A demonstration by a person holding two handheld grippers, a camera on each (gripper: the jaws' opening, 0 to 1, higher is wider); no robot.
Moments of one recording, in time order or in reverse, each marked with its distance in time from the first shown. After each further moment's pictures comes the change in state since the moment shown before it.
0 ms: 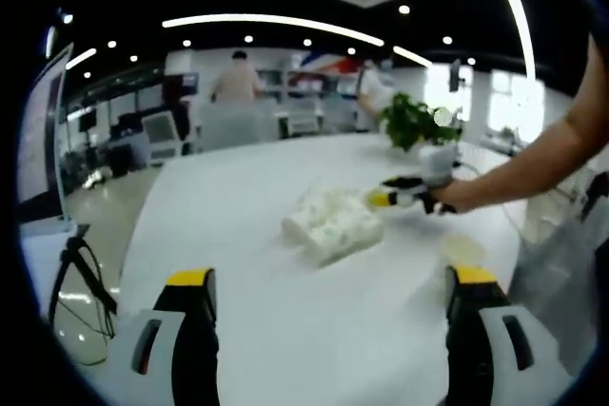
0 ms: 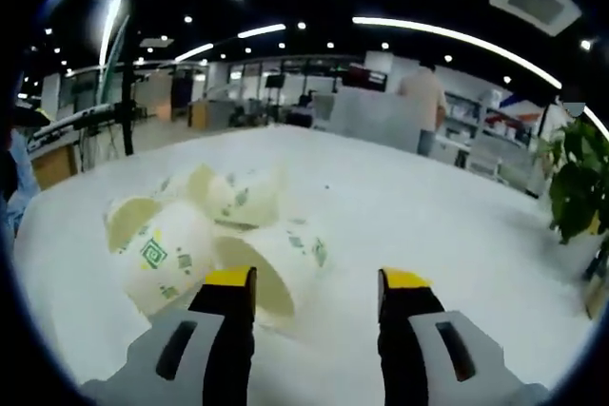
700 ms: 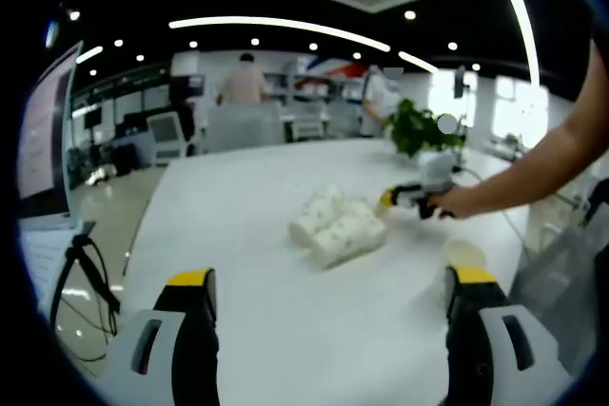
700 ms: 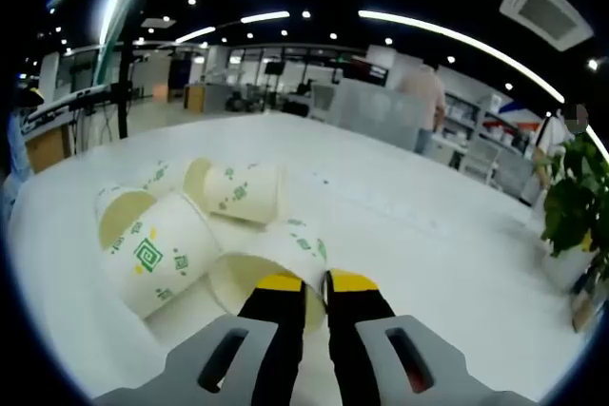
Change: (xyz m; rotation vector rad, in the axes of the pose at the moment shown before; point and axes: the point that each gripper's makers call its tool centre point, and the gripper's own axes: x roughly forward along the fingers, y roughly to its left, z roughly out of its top) left arm -0.003 0.002 0.003 -0.018 -0.017 0.009; right arm -0.003 0.001 0.003 -0.050 0.039 -0.028
